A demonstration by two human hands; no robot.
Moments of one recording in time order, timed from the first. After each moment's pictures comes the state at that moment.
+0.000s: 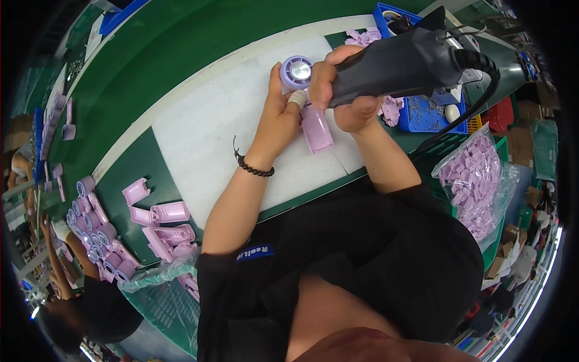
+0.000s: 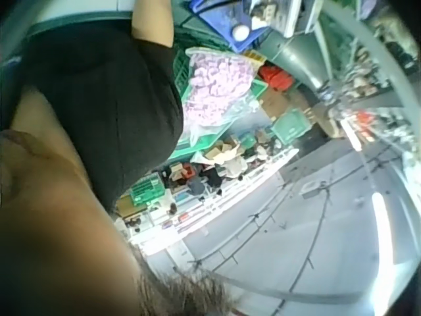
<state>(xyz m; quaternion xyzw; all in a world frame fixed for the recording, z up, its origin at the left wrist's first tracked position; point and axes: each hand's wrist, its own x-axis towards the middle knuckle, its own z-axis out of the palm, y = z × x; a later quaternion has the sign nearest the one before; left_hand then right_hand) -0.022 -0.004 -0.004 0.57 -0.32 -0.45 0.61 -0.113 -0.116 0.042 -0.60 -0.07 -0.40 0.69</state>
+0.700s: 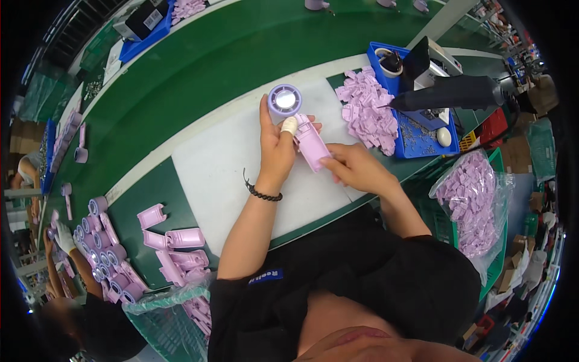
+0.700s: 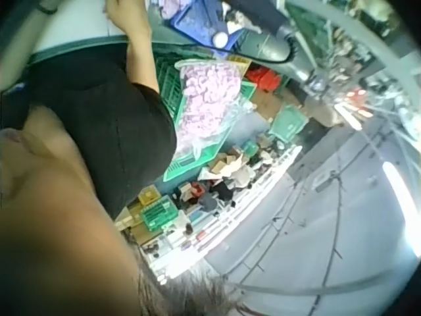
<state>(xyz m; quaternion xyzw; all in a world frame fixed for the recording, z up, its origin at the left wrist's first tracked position) -0.017 -0.003 0.000 0.46 -0.29 -0.40 0.74 -0.183 -0.095 0.055 -0.82 0.27 0.01 0.51</state>
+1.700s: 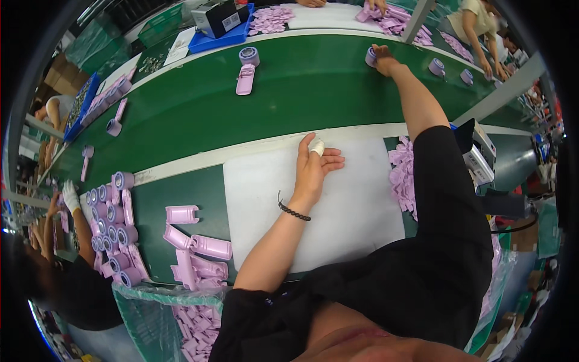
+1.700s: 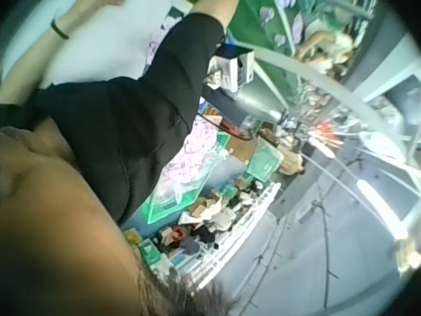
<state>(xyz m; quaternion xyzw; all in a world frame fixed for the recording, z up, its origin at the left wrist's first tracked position) 0.024 -0.017 -0.004 0.40 -0.09 -0.40 0.82 0.094 -0.506 -0.003 -0.97 0.21 -0.08 -0.05</state>
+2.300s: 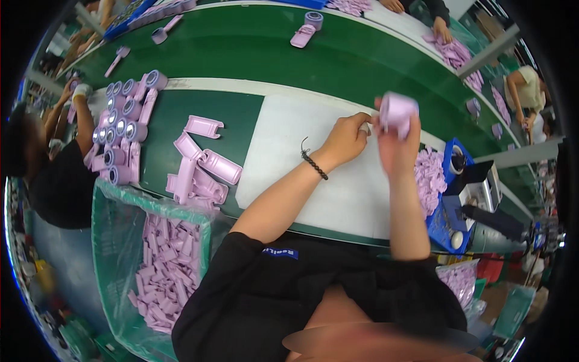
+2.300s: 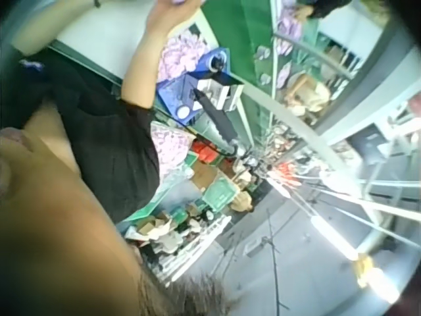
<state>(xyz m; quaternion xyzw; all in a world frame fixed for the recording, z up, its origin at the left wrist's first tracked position) 0.023 0.025 0.018 0.69 -0.33 -0.17 0.62 -0.042 -0.100 0.054 -0.46 0.07 -0.22 0.86</state>
